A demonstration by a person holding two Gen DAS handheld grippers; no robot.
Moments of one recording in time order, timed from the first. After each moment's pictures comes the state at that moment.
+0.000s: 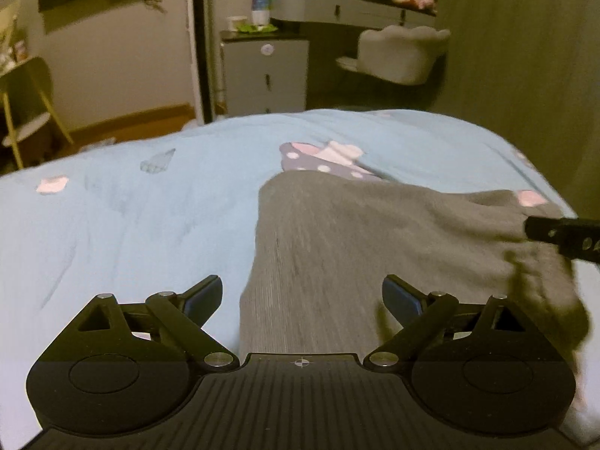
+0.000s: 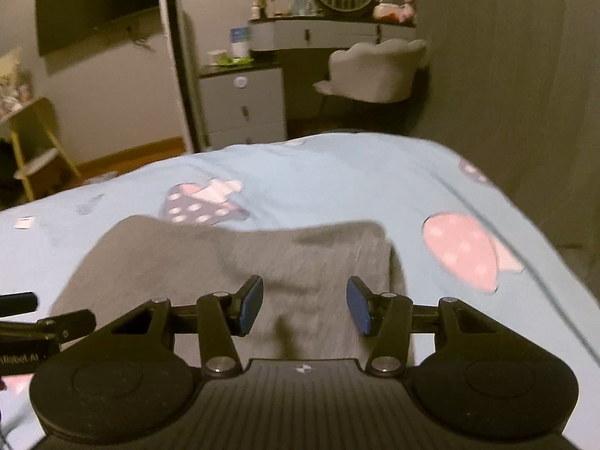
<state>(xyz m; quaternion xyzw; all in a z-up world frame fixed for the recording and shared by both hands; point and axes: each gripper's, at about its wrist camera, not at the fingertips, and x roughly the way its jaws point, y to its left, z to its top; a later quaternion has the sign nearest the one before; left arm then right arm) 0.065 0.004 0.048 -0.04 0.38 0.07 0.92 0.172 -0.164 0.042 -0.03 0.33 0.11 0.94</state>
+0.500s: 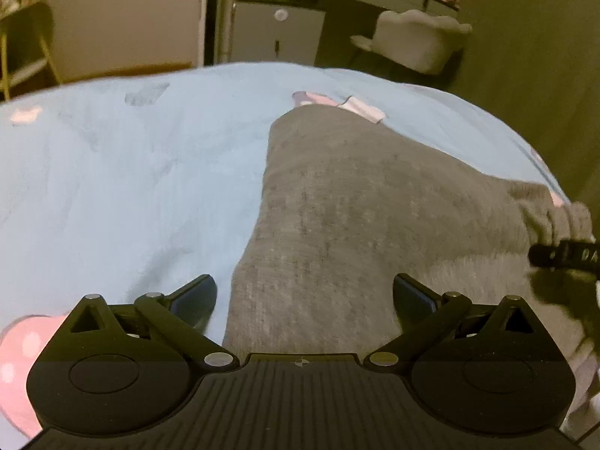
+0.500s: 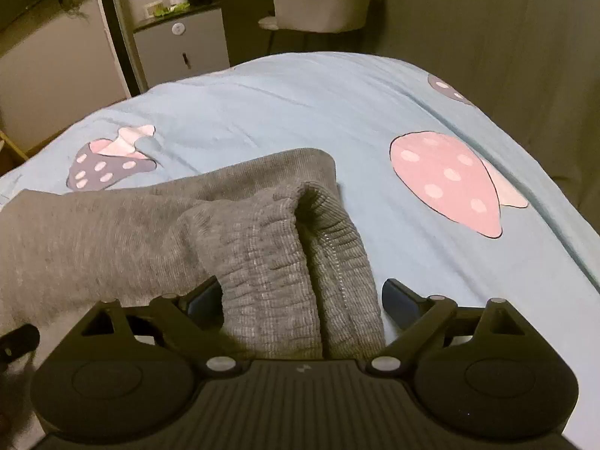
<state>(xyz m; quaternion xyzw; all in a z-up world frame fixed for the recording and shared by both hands) 0.083 0.024 -0.012 -0.11 0.41 0.06 0.90 0.226 -0.193 -0.021 0.00 0.41 0.05 0.91</state>
